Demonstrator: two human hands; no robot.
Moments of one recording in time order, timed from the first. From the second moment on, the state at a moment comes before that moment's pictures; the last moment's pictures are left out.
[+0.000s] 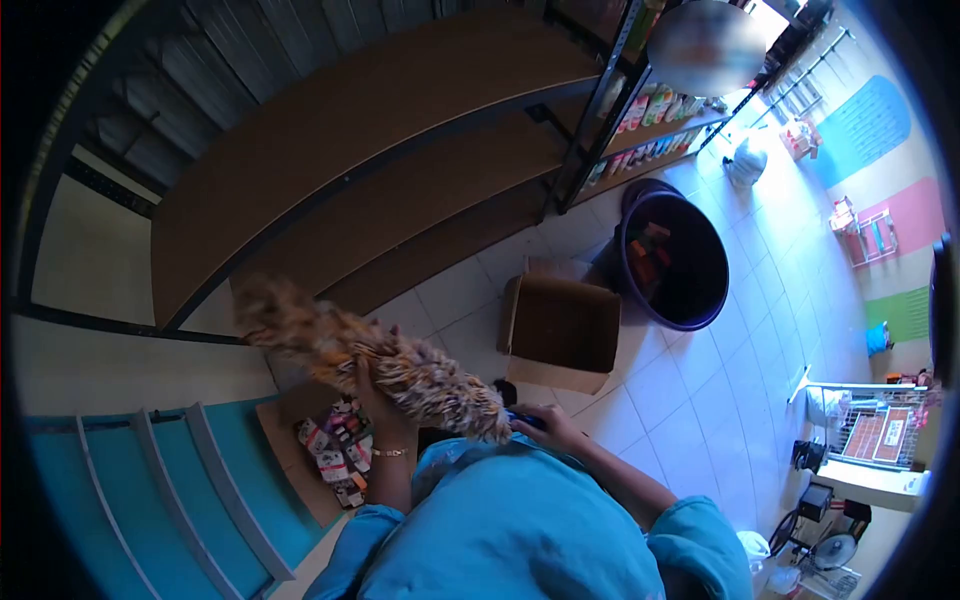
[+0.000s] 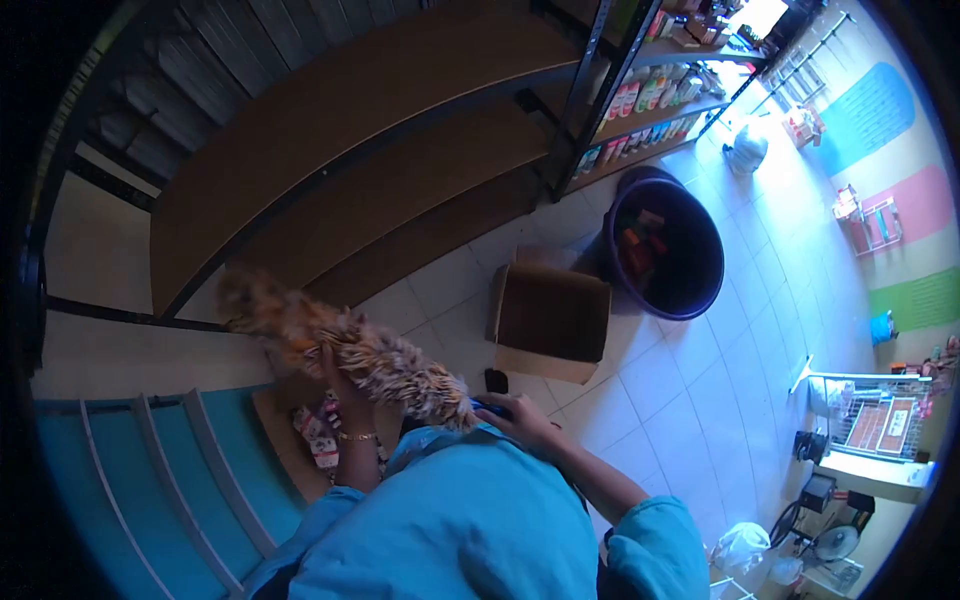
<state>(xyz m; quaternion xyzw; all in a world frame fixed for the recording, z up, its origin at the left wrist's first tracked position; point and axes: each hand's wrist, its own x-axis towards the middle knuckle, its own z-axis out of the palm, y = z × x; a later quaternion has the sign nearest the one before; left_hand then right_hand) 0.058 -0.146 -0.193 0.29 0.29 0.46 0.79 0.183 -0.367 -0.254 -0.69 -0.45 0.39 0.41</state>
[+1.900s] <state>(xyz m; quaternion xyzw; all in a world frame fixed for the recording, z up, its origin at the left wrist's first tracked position) -0.021 -0.371 -0.450 0.40 0.67 0.14 0.60 0.291 -0.671 -0.331 -0.88 -0.13 0.38 0.27</state>
